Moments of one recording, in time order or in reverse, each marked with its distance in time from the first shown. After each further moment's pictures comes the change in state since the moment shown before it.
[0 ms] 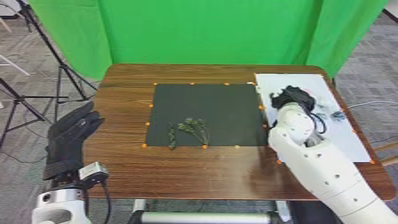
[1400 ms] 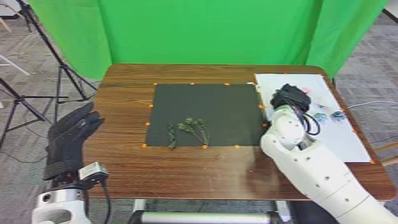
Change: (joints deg) left arm 0.0 0.0 0.0 0.2 -0.3 -0.2 0.0; right arm 2.2 0.4 -6.5 2.2 -3.4 11.6 1.8
